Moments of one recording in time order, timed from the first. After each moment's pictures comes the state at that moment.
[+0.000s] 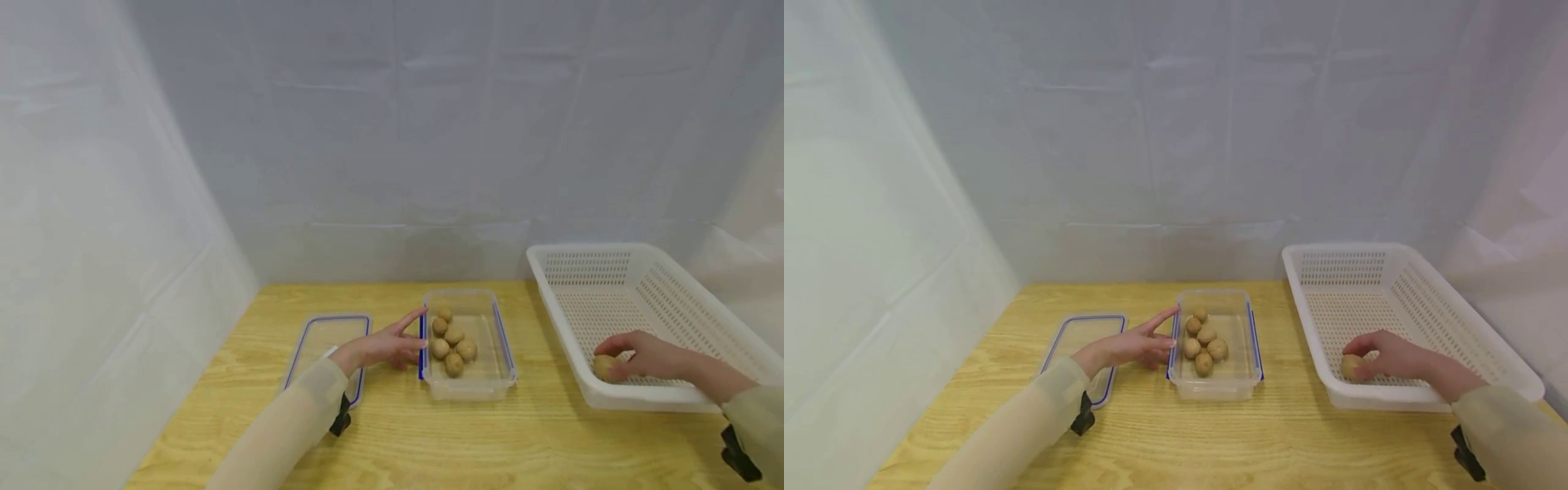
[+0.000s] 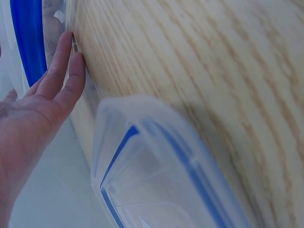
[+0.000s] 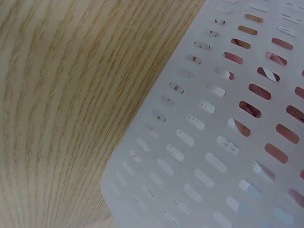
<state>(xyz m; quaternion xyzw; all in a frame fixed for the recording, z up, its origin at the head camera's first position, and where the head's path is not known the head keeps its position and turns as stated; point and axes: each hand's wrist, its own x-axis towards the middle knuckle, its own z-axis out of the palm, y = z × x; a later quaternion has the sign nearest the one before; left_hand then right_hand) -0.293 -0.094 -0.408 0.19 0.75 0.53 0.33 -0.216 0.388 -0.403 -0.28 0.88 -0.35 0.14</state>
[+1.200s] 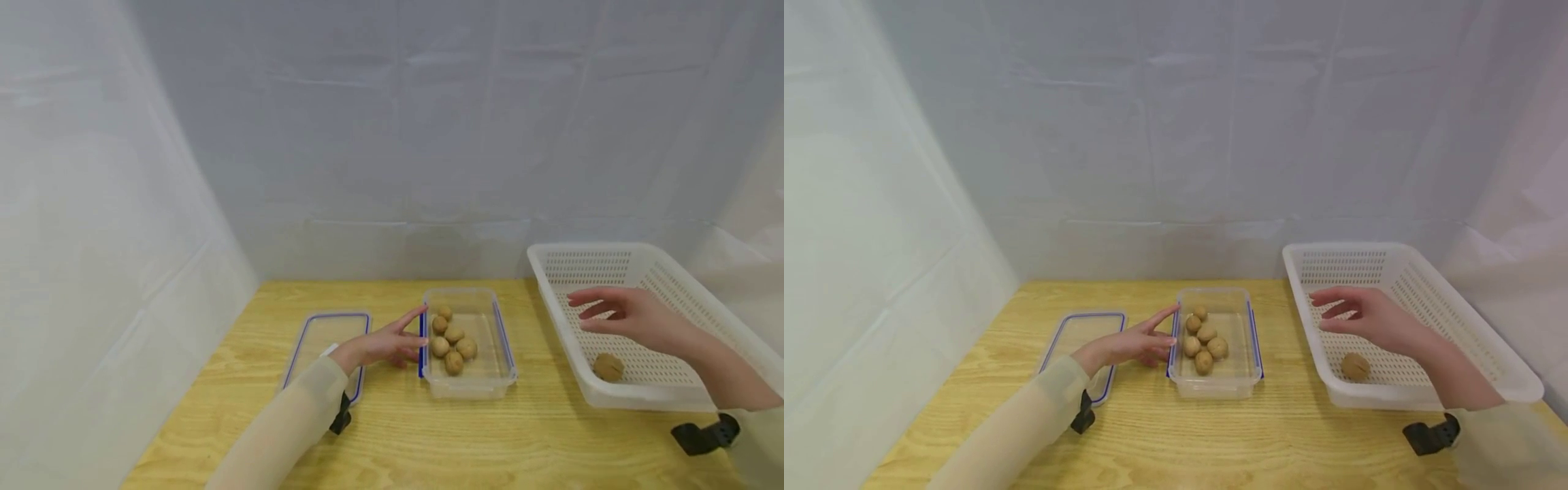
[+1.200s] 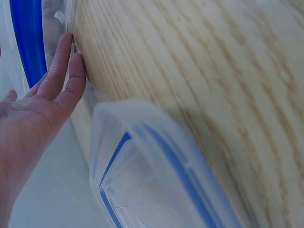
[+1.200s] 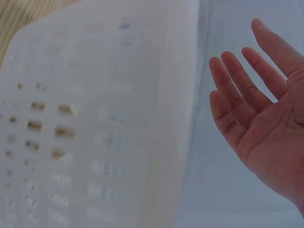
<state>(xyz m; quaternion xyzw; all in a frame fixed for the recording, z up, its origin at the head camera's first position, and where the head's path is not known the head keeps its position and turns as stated) -0.293 -0.095 -0.409 0.19 0.74 0.54 0.34 -0.196 0.322 -0.325 -0.28 0.89 -0.37 -0.05</state>
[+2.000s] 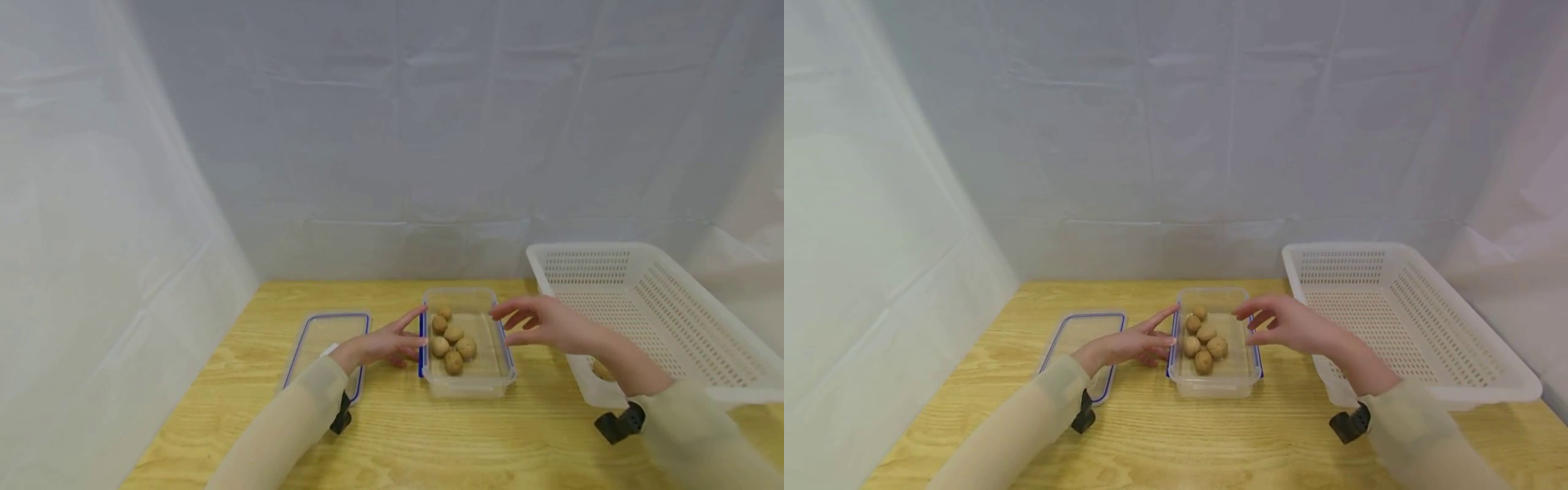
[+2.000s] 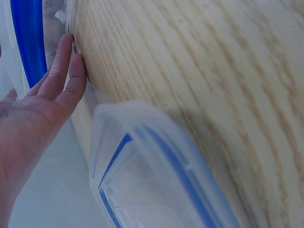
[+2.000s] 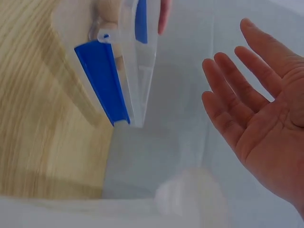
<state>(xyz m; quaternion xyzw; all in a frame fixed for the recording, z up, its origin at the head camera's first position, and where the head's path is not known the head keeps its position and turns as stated) -0.293 -0.095 -0.411 0.19 0.74 0.54 0.34 -0.215 0.230 -0.325 -0.32 0.87 -0.37 0.07</state>
